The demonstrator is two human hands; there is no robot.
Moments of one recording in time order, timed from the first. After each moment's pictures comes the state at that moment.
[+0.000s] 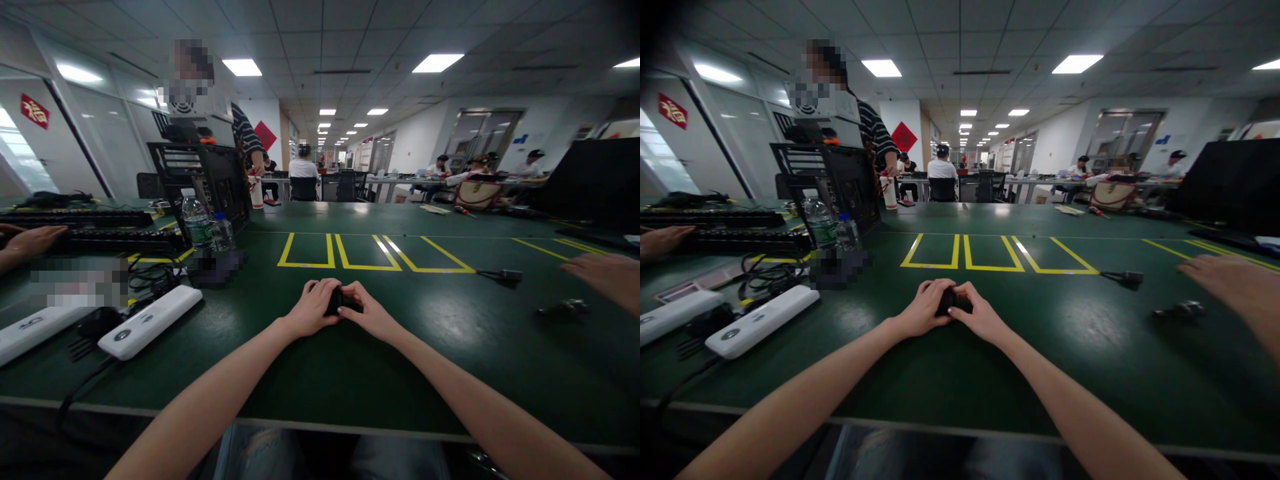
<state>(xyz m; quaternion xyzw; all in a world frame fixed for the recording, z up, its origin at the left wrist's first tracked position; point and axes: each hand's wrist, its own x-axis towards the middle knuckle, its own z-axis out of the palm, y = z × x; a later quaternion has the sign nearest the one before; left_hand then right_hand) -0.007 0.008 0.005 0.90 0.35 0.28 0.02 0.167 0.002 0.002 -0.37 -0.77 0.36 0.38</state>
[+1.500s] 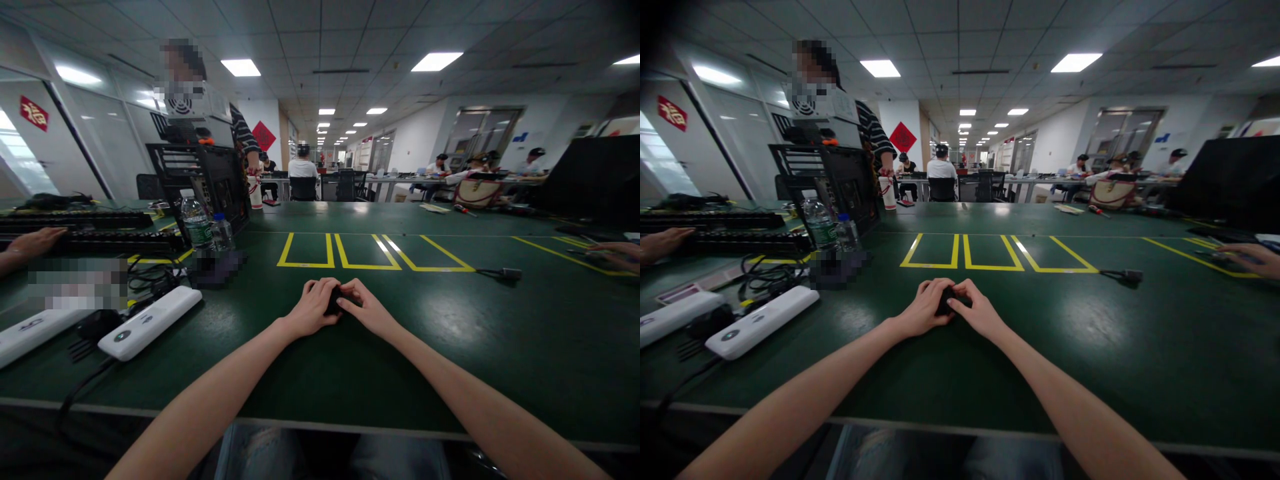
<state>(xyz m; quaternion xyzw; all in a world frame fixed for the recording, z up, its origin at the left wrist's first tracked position) -0.004 0.010 0.002 0.89 0.35 0.28 0.03 0.164 0.005 0.003 -0.39 -0.75 0.37 0.40</state>
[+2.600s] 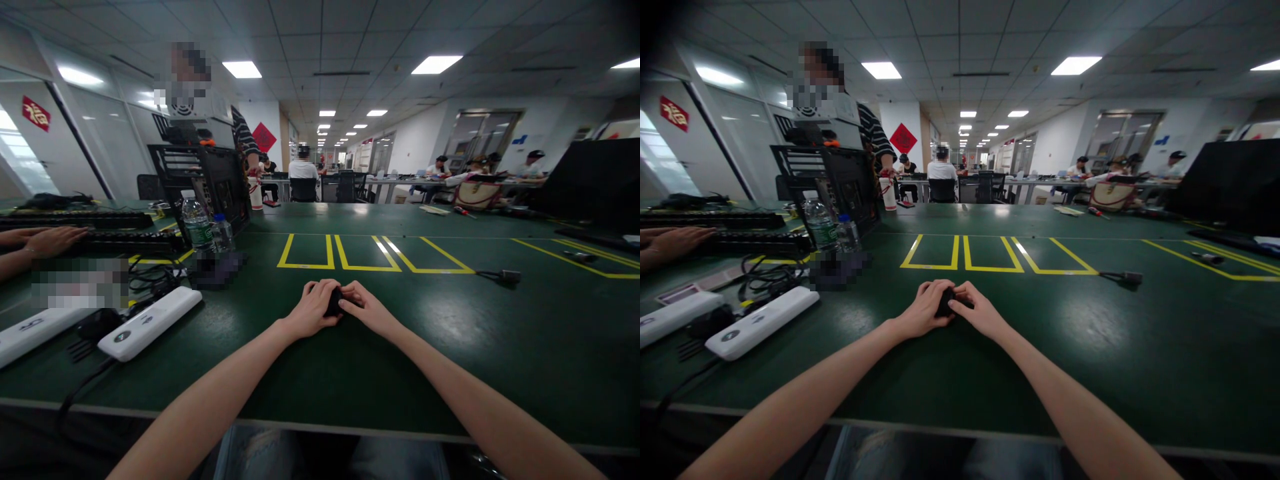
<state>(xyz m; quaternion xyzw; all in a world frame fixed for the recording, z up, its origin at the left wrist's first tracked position) -0.006 0.009 0.004 0.89 0.35 0.28 0.03 0.168 0.005 0.007 -0.38 -0.75 0.40 0.37</state>
